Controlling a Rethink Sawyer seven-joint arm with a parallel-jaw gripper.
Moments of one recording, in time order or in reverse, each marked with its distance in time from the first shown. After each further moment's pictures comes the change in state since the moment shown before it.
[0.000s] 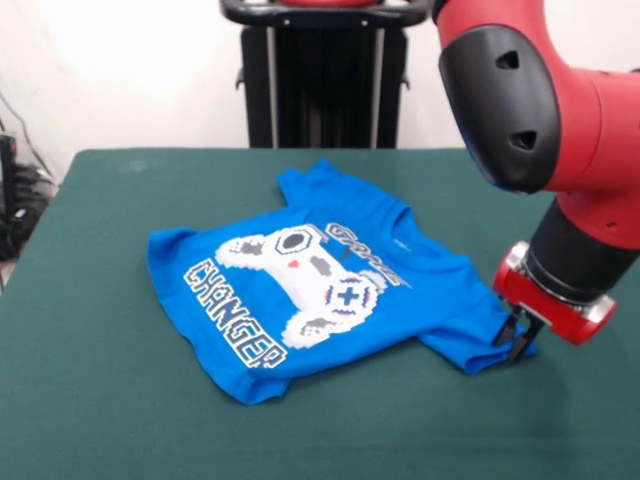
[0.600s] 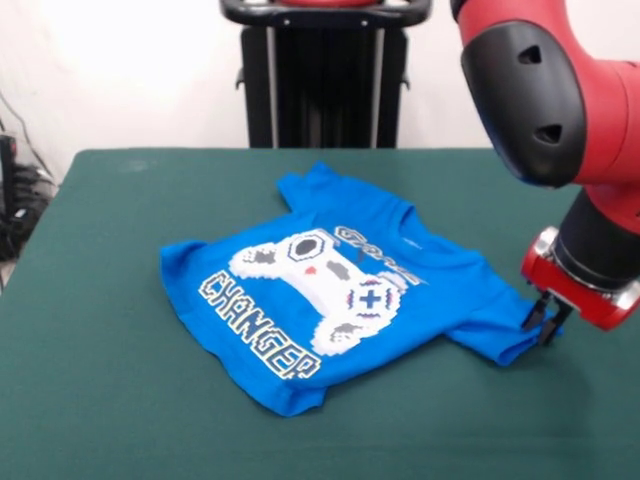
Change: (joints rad) arm 0.015 -0.013 0.013 0.000 0.063 0.057 0.000
